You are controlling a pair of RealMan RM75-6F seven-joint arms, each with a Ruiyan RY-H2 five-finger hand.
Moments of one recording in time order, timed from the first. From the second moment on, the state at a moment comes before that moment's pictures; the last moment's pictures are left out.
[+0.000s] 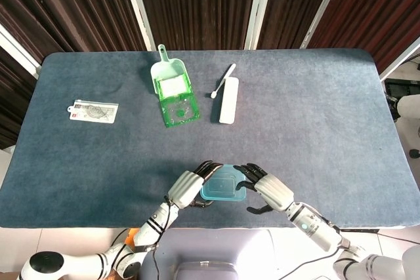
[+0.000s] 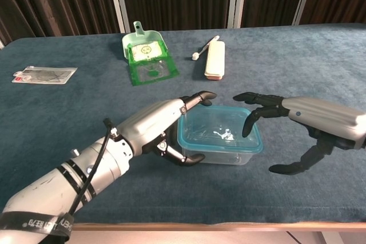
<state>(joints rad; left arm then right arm) -0.71 -2.02 -0.09 -1.11 1.50 1.08 -0.12 0.52 -1.59 -0.06 -1.18 -1.80 1.17 0.38</state>
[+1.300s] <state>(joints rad) -0.69 -2.02 -0.05 -1.05 1.55 1.11 -0.22 0.56 -1.65 -0.07 -1.15 -1.74 1.22 0.45</state>
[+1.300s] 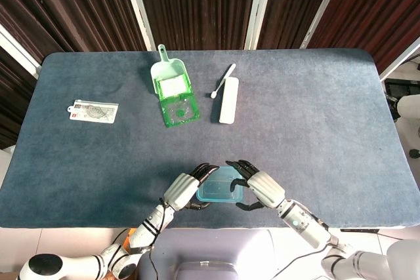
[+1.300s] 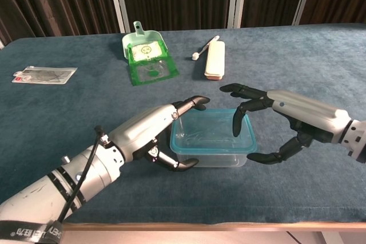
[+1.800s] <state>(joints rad) -0.69 -2.03 -0.03 -1.02 1.57 1.11 -0.25 0.56 -1.65 -0.07 -1.15 -1.73 1.23 0.45</state>
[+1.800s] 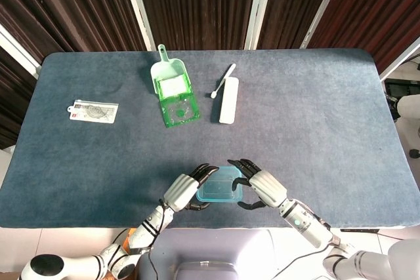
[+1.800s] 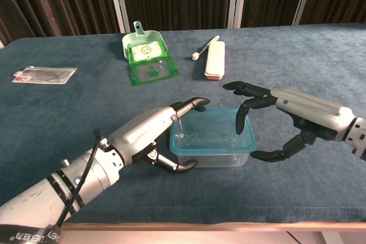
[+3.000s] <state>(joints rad) -0.68 -2.05 -0.01 -0.98 1.60 1.13 -0.25 0.56 -1.63 -0.06 -1.18 -1.72 1.26 0.47</state>
